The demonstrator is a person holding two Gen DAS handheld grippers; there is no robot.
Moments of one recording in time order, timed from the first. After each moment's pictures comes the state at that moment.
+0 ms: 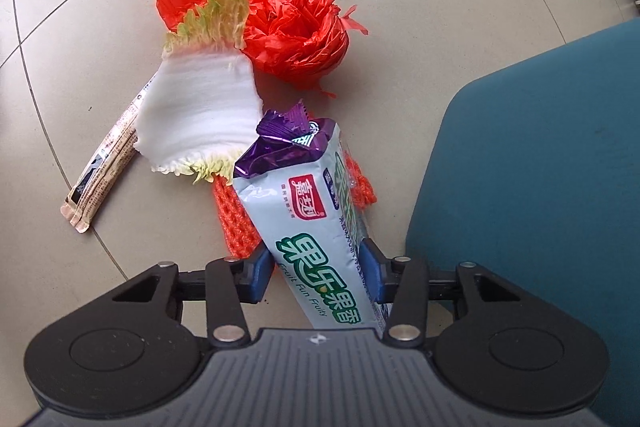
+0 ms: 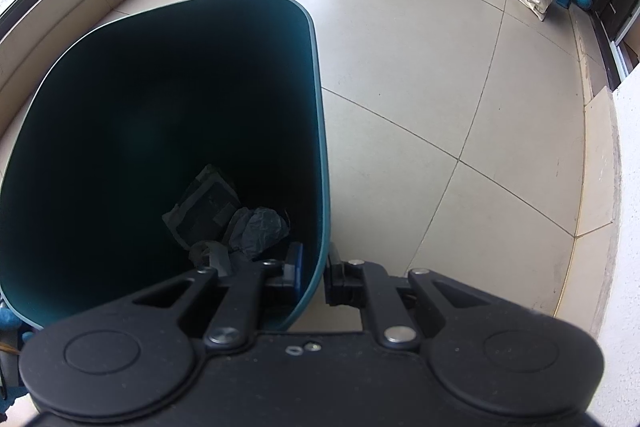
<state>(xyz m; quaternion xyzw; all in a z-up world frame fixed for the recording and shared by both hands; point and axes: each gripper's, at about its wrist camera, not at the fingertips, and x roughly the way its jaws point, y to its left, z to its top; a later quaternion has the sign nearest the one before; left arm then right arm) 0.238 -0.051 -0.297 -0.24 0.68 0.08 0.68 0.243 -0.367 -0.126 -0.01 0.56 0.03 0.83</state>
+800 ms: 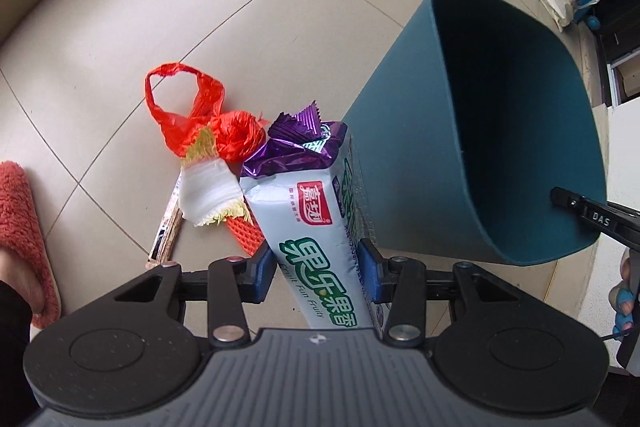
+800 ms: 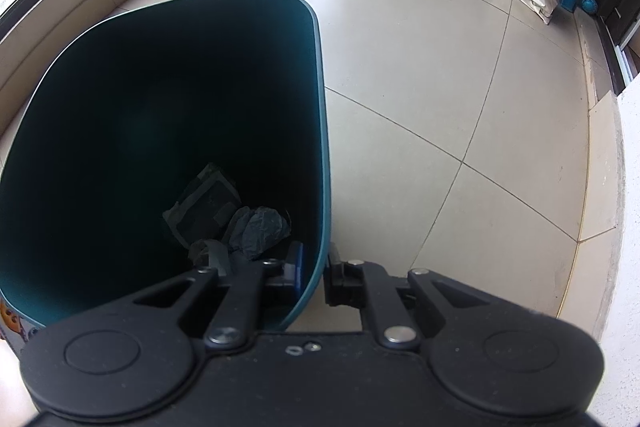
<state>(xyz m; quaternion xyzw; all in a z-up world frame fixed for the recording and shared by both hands) 0.211 -0.071 -0.089 -0.11 0.62 -0.04 0.77 0.240 -0.373 -0.126 -0.01 0.56 0.04 0.83</state>
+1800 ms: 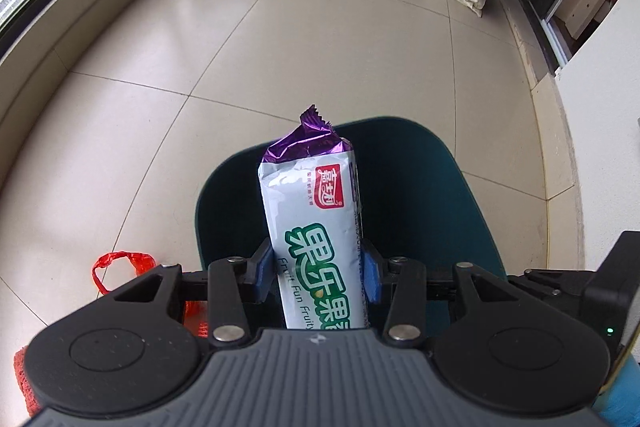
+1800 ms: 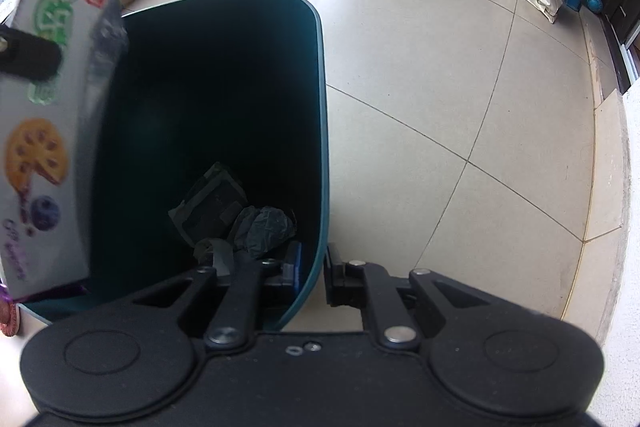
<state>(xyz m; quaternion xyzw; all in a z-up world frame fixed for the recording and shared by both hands) 0.302 -0.215 -0.026 0.04 0.55 -0.13 0.82 0.238 -0.382 -0.128 -0.01 0.55 0.05 0.83</state>
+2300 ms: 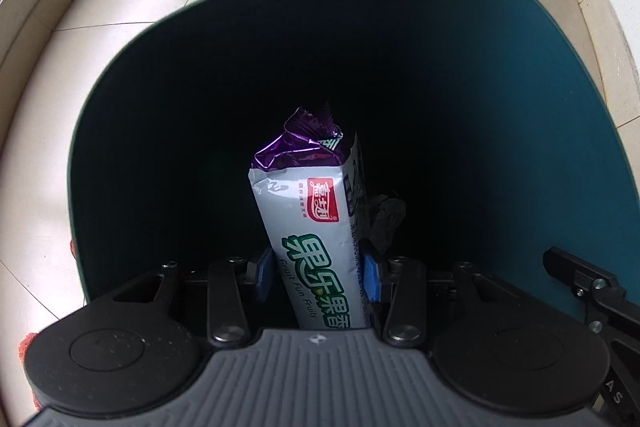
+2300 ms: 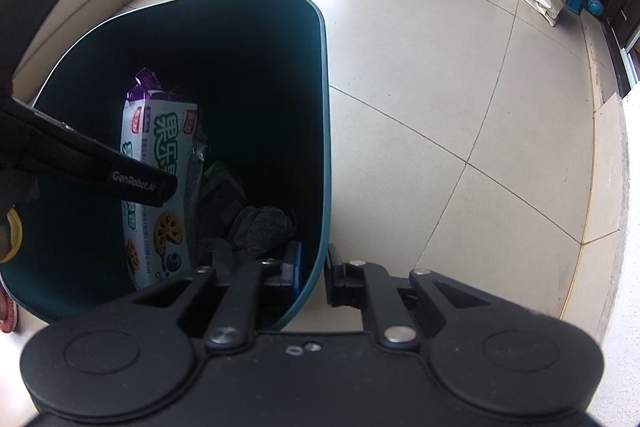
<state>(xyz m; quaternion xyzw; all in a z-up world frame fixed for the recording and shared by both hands) 0.322 -0.254 -0.146 0.10 0.63 -0.09 0.77 0.238 -0.377 -0.129 -0.01 0.55 0.05 0.83</state>
